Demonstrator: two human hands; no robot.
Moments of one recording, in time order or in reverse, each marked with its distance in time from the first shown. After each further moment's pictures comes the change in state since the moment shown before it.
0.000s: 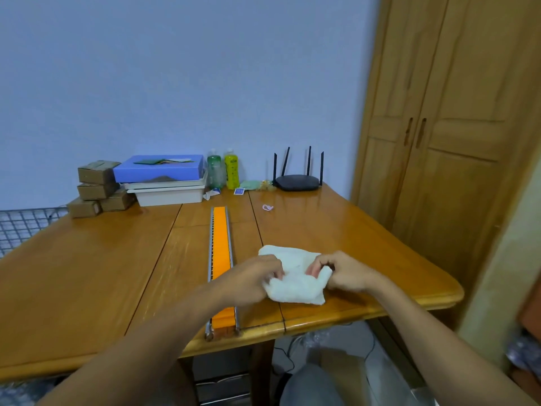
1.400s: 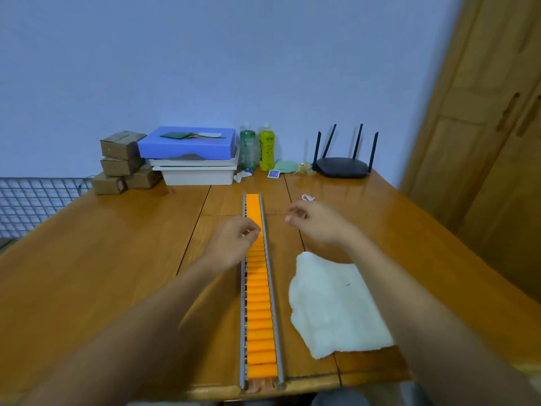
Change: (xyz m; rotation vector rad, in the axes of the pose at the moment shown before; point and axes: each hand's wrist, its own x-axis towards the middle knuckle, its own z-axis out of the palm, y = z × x) left_hand 0.016 -0.138 -0.053 -0.173 0.443 -0.521; right_hand 0.198 -0.092 0.019 -0.304 0.092 -0.023
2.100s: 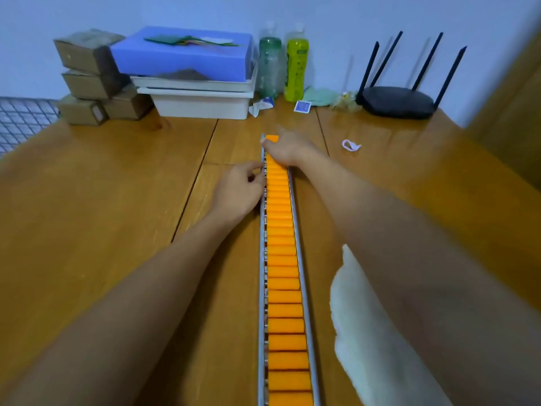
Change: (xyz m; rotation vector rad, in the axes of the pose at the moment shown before) left_hand 0.083 -0.083 0.042 -0.181 0.095 -0.241; right_hand 0.230 0.005 0.112 -0.106 -0.085 0.219
